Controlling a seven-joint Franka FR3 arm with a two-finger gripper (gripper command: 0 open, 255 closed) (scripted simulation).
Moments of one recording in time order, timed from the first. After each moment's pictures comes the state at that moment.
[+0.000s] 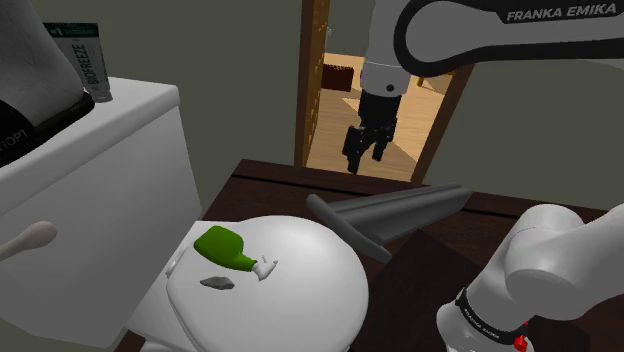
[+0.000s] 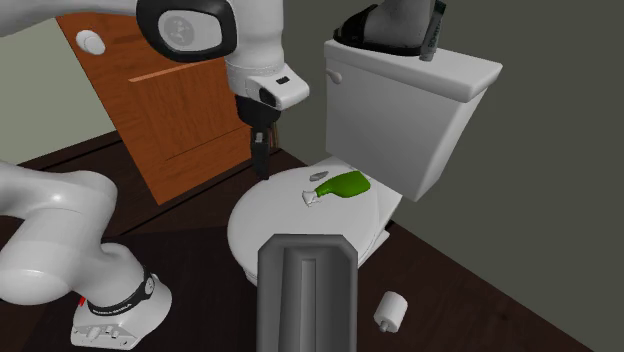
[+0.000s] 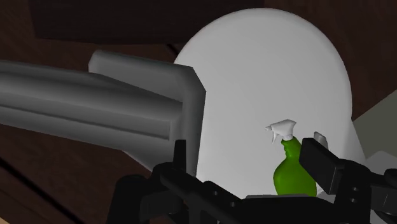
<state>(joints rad) 0.04 -0.58 0.13 -2.35 0.14 1.73 0.15</state>
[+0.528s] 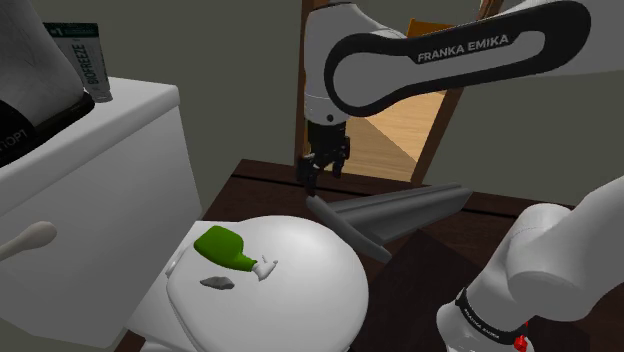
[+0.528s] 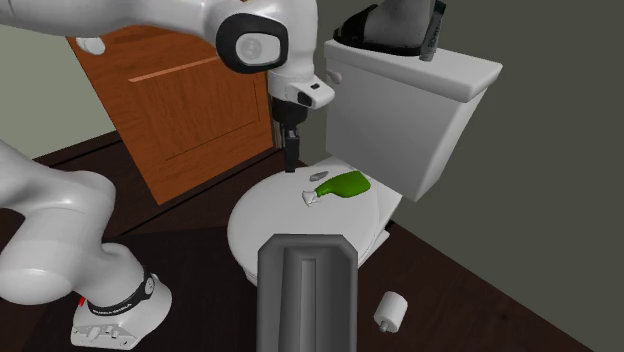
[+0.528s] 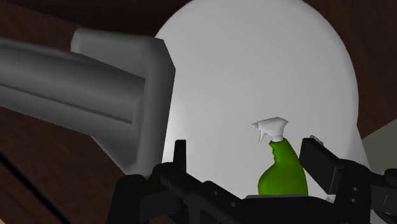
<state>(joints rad) 0.08 -0.31 0.28 -2.24 0.09 1.85 0.26</state>
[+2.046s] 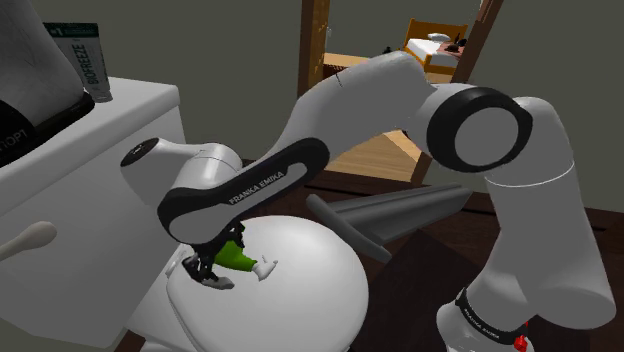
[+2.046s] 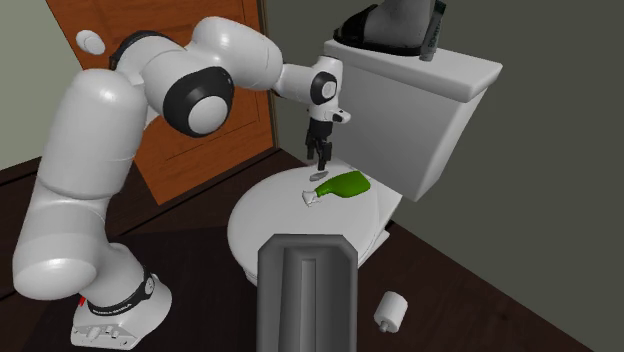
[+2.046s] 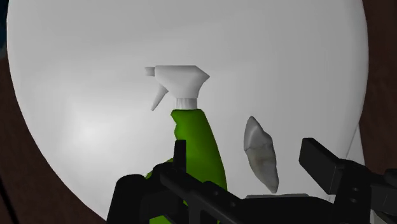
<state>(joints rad) 0.37 0.65 0.40 -1.52 -0.33 1.81 0.59</state>
